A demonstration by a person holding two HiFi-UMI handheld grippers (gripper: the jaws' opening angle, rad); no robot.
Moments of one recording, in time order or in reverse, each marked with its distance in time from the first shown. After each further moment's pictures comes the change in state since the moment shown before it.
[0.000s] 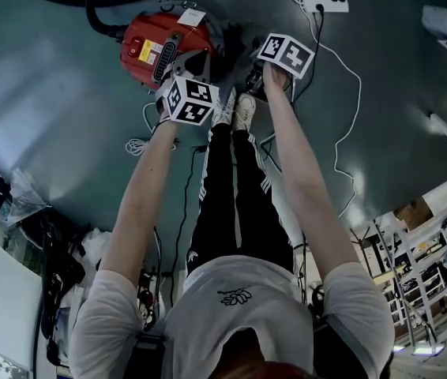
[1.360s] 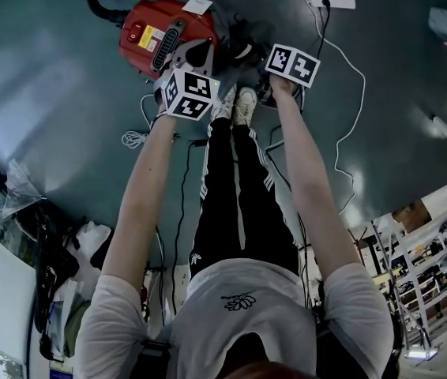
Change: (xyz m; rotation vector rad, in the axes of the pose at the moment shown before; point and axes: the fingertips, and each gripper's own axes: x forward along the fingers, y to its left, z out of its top) left arm -0.006 -0.003 -0.005 0.004 -0.068 -0.006; right arm 0.011 -0.015 -0.050 -0.142 0.050 0.127
